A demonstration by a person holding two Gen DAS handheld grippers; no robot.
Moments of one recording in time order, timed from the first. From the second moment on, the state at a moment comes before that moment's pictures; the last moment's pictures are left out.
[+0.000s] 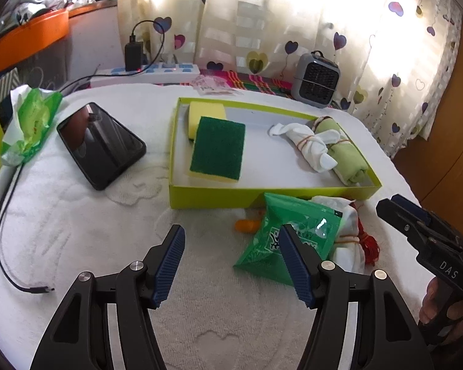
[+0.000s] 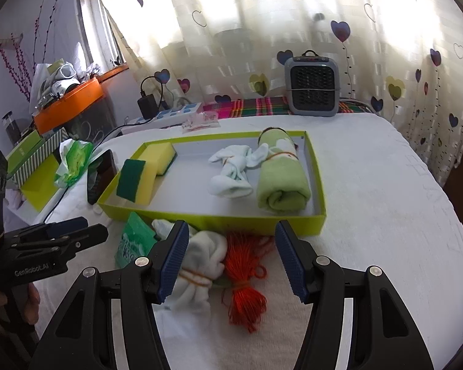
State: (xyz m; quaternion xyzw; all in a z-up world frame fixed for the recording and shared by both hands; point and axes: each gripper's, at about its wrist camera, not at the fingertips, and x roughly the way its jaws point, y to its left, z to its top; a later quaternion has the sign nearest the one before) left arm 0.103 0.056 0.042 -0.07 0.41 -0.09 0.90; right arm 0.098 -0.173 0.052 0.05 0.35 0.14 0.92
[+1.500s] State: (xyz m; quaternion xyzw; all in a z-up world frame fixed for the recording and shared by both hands) left arm 0.126 0.023 0.014 -0.05 0.46 -0.17 0.87; right arm 0.110 -0.180 0.010 0.00 0.43 0.15 0.89
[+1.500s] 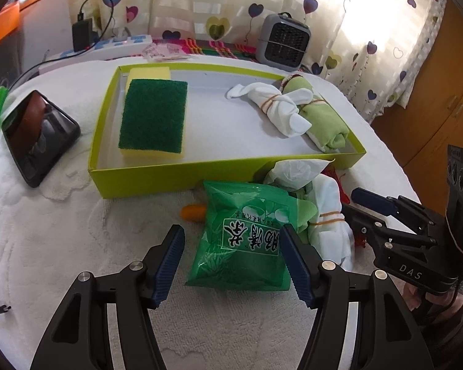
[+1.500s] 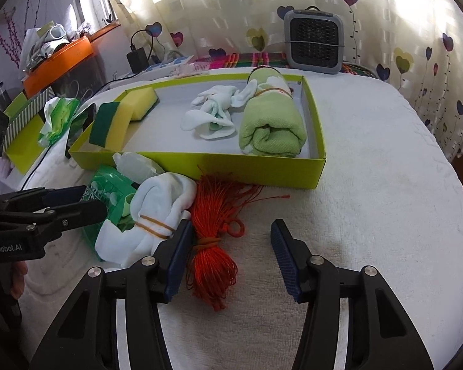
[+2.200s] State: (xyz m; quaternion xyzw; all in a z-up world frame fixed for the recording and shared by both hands) left arm 0.122 0.014 0.015 -0.03 0.46 -0.15 0.88; right arm 0.107 -0.186 0.011 0.01 0.42 0.15 0.89
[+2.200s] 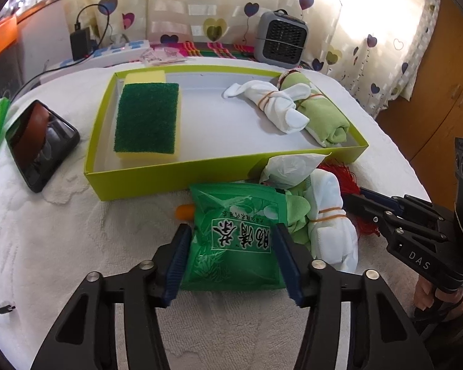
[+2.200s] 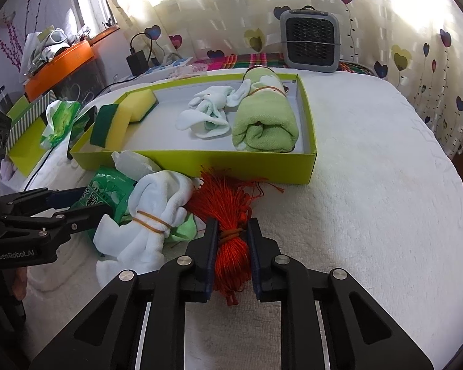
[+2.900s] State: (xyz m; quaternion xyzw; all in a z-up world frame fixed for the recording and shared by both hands) left arm 0.106 0.020 0.030 -0.05 0.43 -0.17 0.89; right arm 0.095 -0.189 0.015 0.03 0.41 0.15 0.90
